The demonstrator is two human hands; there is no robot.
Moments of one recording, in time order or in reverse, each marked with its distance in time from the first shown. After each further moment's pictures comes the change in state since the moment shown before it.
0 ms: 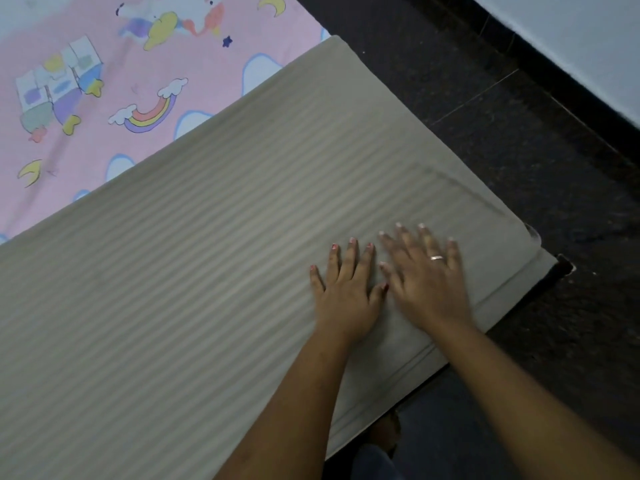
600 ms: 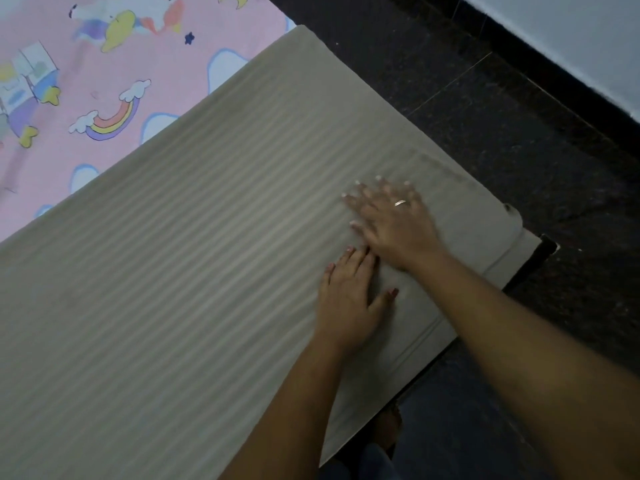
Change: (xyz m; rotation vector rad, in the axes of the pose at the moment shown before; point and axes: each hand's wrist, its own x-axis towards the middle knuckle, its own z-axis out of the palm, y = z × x) left_hand 0.000 0.007 0.016 -0.144 0.144 0.219; right_hand 0.071 0.009 -0.012 -0.040 -0.087 -0.166
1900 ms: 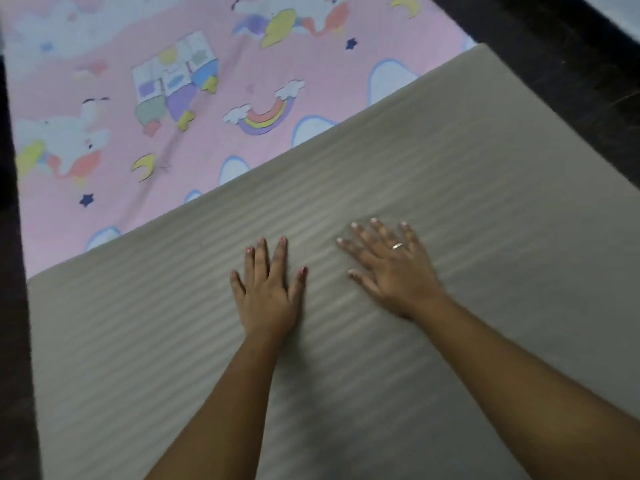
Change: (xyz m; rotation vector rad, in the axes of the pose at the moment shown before) left_hand -0.050 -0.269 -0.151 0.285 0.314 -0.568; right_hand 0.094 -0.212 0.039 -0.044 0.087 -0.312
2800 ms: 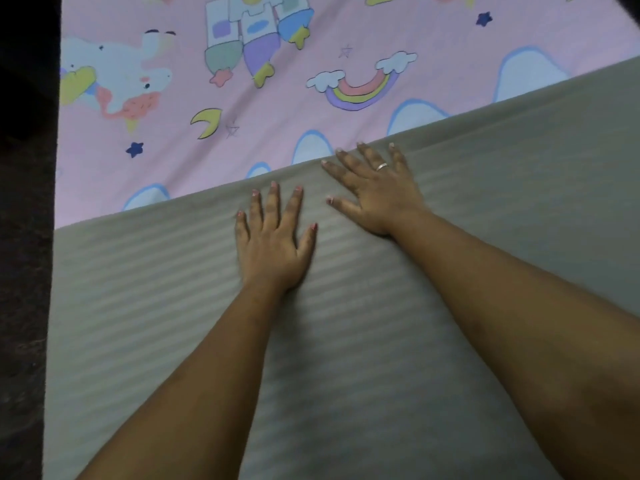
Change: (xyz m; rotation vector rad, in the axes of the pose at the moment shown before) left_hand 0.098 -0.082 -0.006 0.112 0.122 0.003; right_hand 0.197 -0.066 -0.004 -0.090 -0.036 -0.138
